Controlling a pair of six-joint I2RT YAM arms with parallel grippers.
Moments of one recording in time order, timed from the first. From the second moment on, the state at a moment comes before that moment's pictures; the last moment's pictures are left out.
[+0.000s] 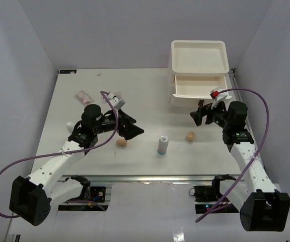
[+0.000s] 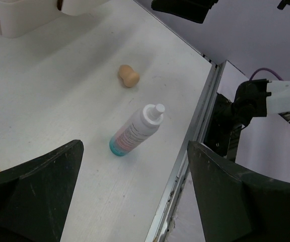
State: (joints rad) left arm -0.45 1.04 0.72 0.12 0.73 -0.30; right arm 0.05 0.96 0.68 -0.01 -0.49 -0.09
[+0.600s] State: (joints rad) left arm -0.89 1.12 0.38 0.52 0.25 -0.30; right arm 0.02 0.88 0.64 -0.25 -1.13 -0.53
